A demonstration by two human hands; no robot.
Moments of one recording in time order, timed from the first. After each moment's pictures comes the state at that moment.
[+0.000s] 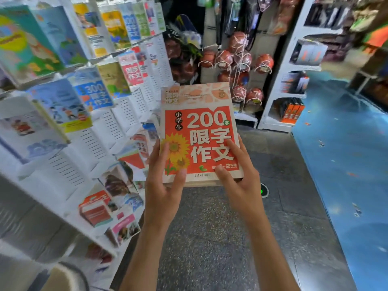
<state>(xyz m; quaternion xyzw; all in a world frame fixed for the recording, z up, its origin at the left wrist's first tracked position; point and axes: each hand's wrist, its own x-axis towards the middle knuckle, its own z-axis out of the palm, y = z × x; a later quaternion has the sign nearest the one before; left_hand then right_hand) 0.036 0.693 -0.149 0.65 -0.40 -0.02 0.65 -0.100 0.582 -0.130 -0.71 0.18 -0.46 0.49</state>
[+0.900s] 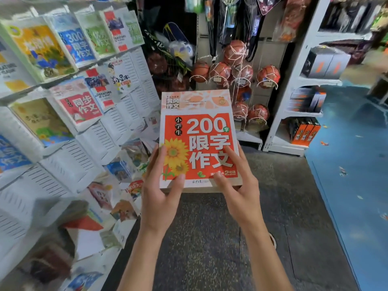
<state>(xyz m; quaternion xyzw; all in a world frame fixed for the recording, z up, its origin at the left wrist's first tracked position) 0.156 0.231 -0.142 0.65 -0.42 -0.02 0.64 0.023 0.111 -0.139 -0.72 0.20 -0.45 0.49</state>
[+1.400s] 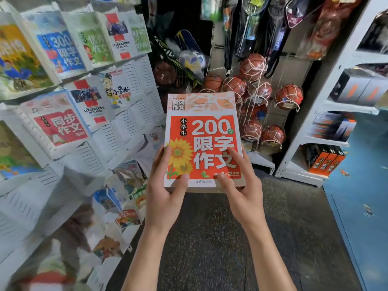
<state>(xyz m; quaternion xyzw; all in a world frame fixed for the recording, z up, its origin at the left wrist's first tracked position) 0.321 0.027 -0.152 0.64 -0.38 -0.02 0.67 0.194 -0.096 -0.140 -0.74 0.19 -0.43 0.48</state>
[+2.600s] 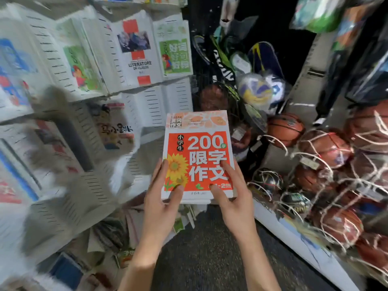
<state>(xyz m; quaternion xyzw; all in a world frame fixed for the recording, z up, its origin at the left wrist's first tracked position) 0.686 -0.440 -0.162 0.73 -0.17 0.11 0.65 0.644 -0.610 -0.165 -0.76 0.02 -0.28 0.59</state>
